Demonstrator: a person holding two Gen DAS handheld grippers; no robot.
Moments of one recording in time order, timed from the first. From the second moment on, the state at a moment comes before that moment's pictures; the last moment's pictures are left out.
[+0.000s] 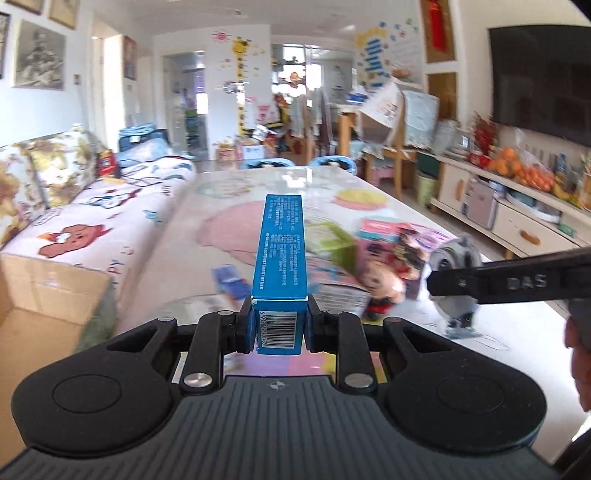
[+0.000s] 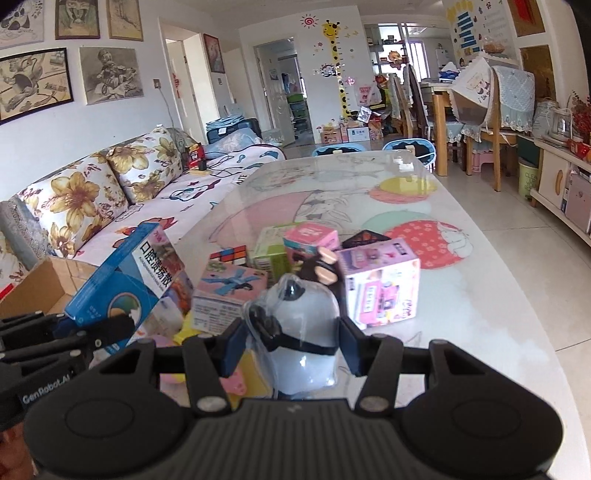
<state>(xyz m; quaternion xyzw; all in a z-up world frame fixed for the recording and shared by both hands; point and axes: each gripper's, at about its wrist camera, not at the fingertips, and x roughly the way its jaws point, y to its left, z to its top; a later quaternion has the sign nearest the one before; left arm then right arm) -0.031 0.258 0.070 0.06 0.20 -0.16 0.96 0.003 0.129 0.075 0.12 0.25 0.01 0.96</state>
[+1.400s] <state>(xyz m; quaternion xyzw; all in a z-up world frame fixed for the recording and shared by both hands) -0.014 0.467 0.110 -0.10 0.26 0.09 0.96 0.070 0.314 0.109 0.12 0.24 0.13 0.96</state>
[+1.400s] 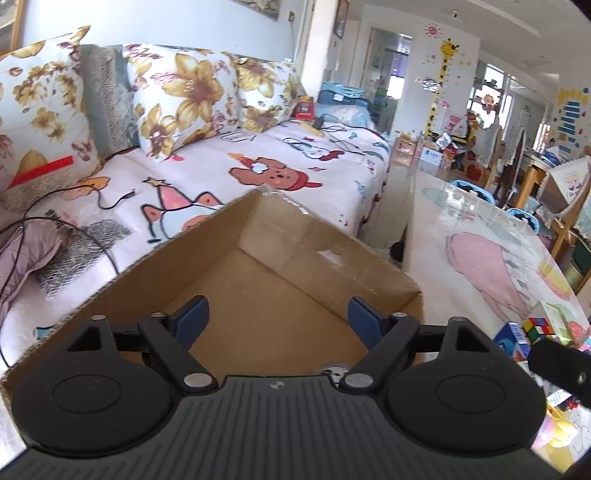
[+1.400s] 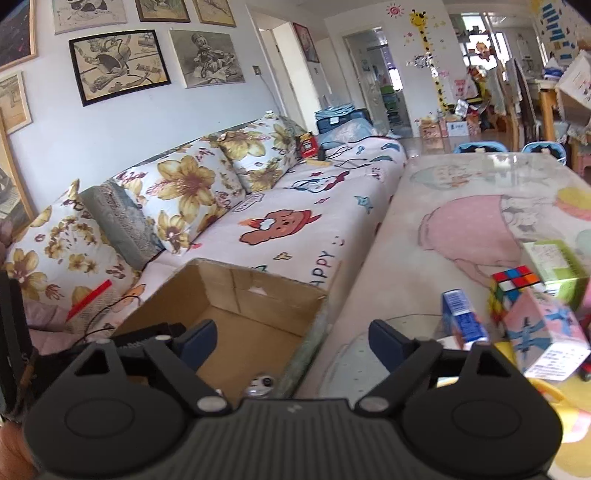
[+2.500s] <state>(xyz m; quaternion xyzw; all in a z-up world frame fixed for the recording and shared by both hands) 0.049 0.407 0.101 0.01 0.20 -0.05 0.98 0.009 0.204 0.063 0.06 0.25 -0.04 0.97</state>
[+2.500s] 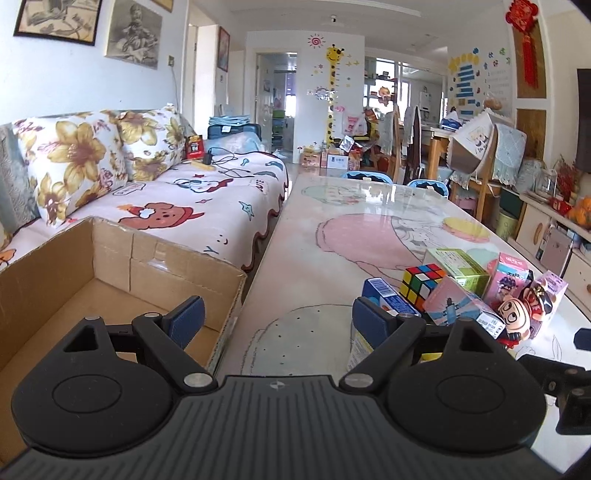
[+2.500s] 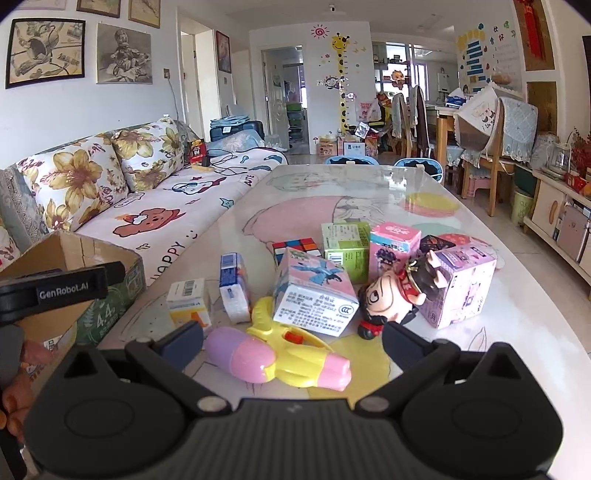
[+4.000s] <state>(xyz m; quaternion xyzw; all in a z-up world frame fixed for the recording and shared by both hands) 0.104 0.406 0.074 0.04 0.30 -0.03 0.95 0.078 0.099 0.024 0.19 0.28 -0.06 0.94</state>
